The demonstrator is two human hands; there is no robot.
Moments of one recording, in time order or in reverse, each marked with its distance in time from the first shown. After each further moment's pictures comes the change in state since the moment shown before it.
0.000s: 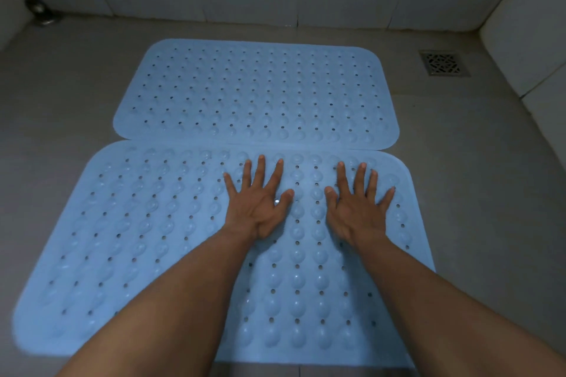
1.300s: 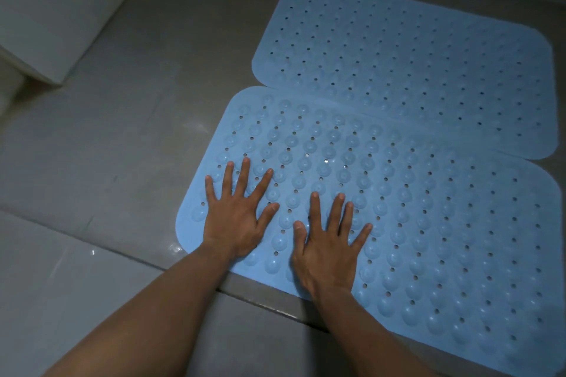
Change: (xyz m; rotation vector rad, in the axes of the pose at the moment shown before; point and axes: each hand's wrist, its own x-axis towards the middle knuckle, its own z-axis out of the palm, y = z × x) left_hand -0.168 -0.223 -0.002 0.080 0.124 -0.240; right_hand -0.169 -0.219 0.099 -0.020 0.039 -0.247
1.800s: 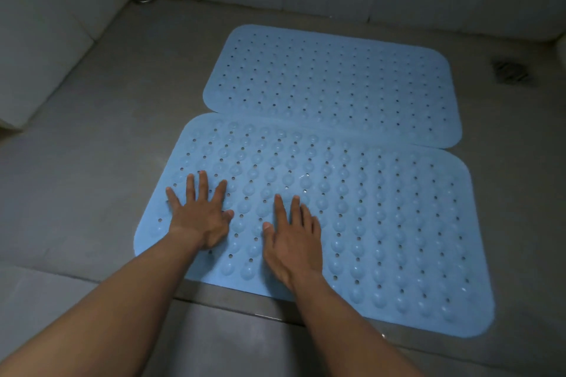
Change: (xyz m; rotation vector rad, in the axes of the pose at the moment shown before) left_hand 0.017 0.037 -0.045 0.157 -0.369 -0.116; right_hand 0.001 0.031 -0.050 0.180 -0.161 -0.090
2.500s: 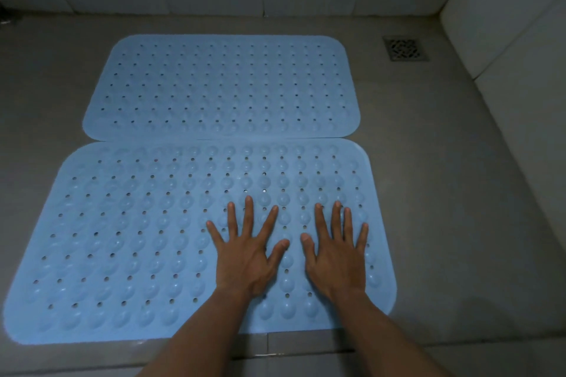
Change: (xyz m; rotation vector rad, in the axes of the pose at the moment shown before) left_hand -0.031 0.252 0.050 -0.088 0.312 0.349; right_hand -0.031 0.236 -0.045 -0.141 0.229 0.280
